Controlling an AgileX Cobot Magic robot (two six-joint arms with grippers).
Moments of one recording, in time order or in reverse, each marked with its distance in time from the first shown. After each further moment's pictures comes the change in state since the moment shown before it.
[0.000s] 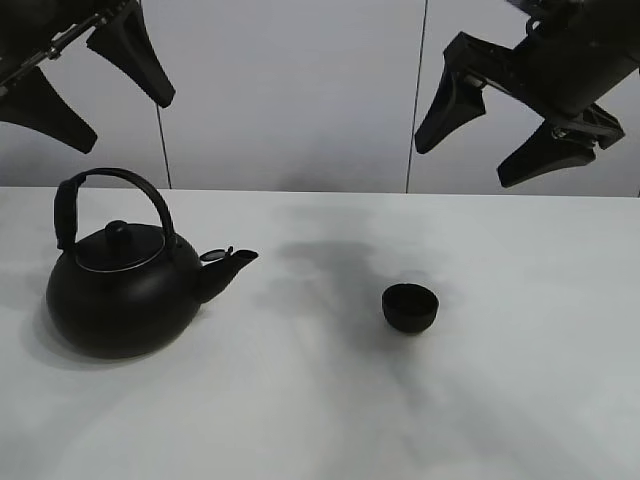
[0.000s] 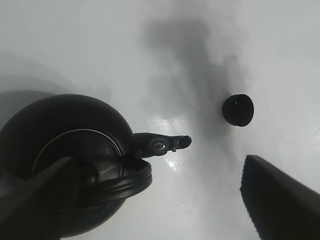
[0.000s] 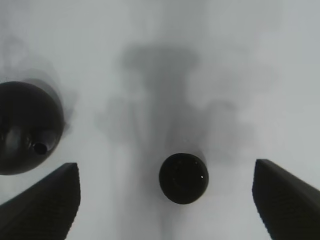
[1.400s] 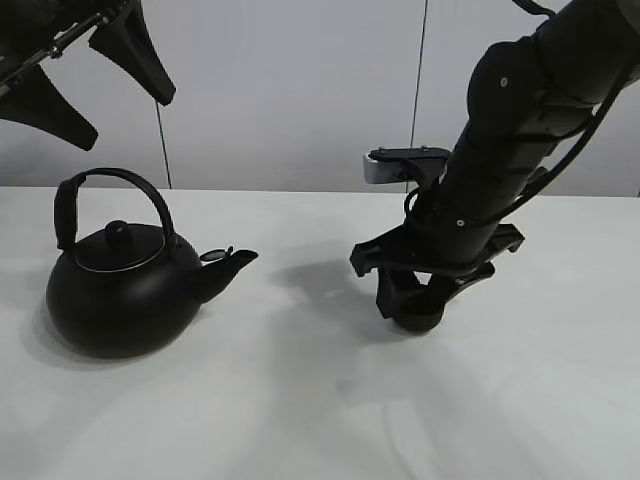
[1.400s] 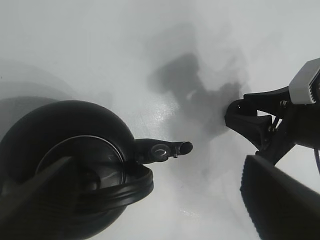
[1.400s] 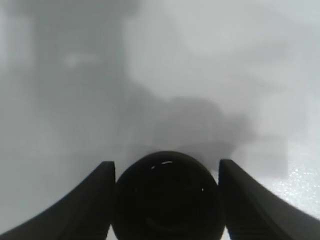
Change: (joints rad) left arm 0.000 0.000 0.000 0.000 -0.019 0.000; right arm 0.261 0.323 -0.008 -0.508 -0.222 0.295
